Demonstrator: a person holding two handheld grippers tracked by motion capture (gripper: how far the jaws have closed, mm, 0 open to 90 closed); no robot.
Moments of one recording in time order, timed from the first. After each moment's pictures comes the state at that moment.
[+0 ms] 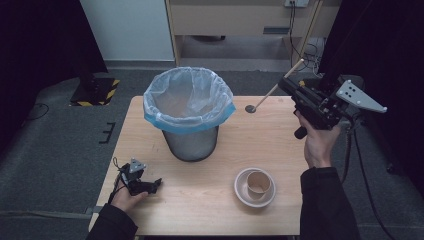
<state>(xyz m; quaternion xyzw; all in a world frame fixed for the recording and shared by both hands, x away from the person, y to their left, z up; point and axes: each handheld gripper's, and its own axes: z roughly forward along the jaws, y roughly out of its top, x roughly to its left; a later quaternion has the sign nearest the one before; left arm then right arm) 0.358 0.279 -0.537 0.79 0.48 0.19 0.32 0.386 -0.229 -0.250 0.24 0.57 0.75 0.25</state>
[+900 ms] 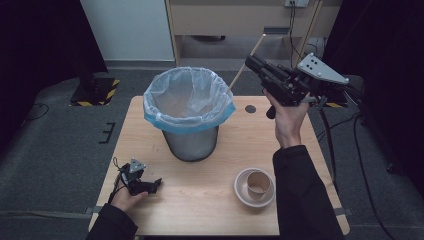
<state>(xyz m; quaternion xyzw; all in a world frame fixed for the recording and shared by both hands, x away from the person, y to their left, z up) 0.358 0.279 -0.537 0.79 0.48 0.19 0.32 0.420 -0.159 -0.218 0.23 0.58 0.75 0.24</state>
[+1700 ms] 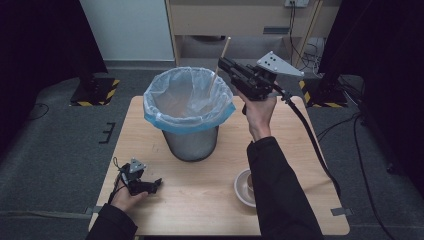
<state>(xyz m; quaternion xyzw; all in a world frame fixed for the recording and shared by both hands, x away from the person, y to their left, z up) 0.358 0.278 -0.537 0.79 0.48 0.19 0.32 0.454 -0.102 -0.241 0.24 0.61 0.72 0.24</state>
